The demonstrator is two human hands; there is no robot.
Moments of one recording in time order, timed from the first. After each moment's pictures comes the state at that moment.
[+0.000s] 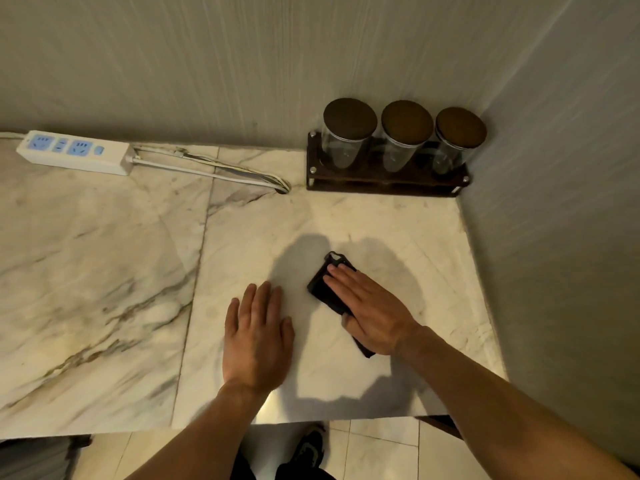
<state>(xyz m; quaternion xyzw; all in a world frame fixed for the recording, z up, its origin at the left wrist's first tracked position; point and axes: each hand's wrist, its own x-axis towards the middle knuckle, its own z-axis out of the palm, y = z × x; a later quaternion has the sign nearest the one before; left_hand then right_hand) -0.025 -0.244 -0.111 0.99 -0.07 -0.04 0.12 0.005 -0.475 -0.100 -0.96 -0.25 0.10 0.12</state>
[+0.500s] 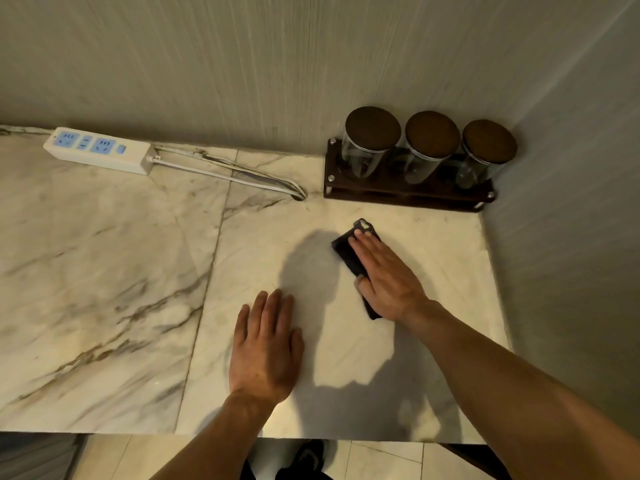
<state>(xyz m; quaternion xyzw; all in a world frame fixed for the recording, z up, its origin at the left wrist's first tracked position) -0.024 -0.243 -0.108 0.99 -0.08 -0.03 0.13 0.075 -0.482 -0.101 -0.98 -0.16 0.08 0.11</state>
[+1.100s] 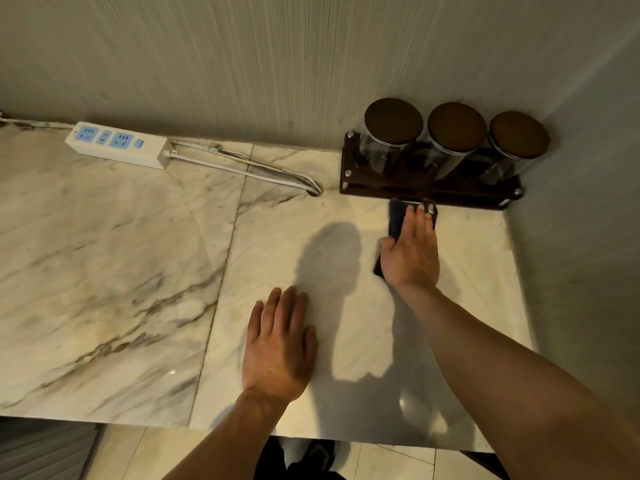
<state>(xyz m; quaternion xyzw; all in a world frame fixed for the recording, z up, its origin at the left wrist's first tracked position) -0.024 -0.245 -0.103 0.99 -0.08 -0.04 0.14 0.110 -0.466 -0.108 -0.98 0.16 -0.01 0.15</state>
